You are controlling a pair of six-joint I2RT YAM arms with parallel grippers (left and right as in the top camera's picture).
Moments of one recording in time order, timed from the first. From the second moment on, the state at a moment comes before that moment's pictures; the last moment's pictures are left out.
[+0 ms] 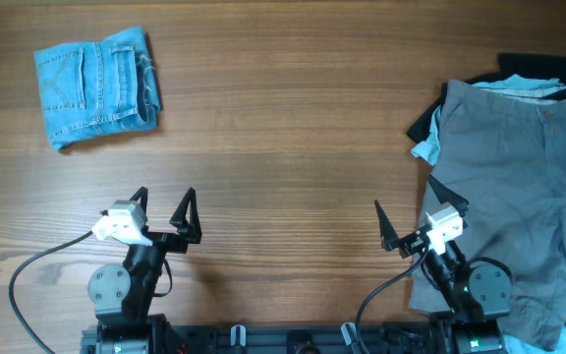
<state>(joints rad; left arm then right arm) 0.08 0.05 0.01 -0.05 0.29 -0.38 0.09 0.02 0.01 0.02 -0.33 -0.15</state>
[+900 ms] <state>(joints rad) 0.00 0.08 0.16 -0.66 0.02 -0.40 0.09 0.02 0.02 -0.07 -0.29 0.06</state>
